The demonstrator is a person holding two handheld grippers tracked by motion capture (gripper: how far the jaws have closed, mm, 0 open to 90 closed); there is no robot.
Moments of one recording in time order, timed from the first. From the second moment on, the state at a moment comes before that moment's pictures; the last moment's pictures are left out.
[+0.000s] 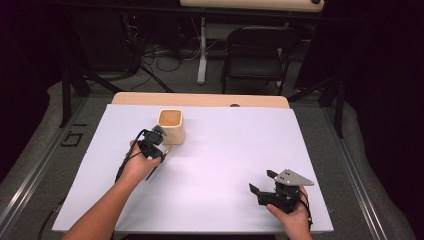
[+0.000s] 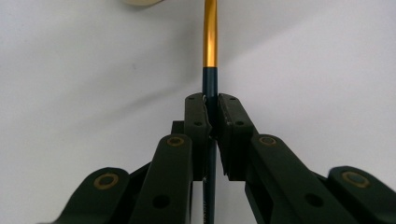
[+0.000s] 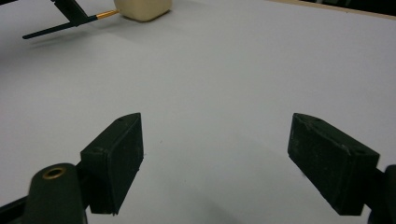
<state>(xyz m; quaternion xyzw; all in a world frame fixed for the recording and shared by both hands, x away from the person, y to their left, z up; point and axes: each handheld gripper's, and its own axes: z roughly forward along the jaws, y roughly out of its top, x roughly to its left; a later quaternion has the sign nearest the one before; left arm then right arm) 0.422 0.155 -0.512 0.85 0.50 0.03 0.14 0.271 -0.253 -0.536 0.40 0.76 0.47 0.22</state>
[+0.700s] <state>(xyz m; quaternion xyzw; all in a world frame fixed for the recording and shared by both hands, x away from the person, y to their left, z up) 0.397 0.164 -0.490 0.85 0.47 0.05 0.25 0.272 -0.252 -0.536 0.40 0.76 0.47 0.22</state>
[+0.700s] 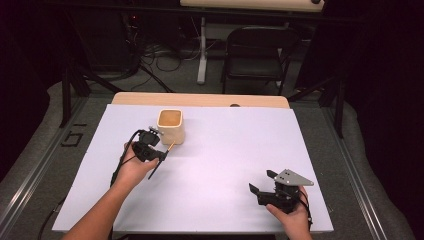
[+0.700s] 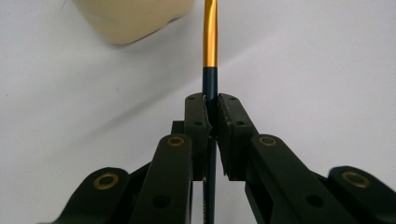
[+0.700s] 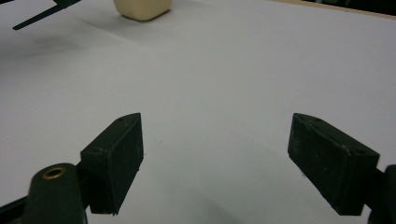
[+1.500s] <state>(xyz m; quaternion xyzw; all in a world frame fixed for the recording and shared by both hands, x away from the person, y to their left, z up) 0.360 0.179 -0.485 0.79 0.41 0.08 0.45 0.276 -0.243 -0.538 0.40 0.76 0.46 0.21</state>
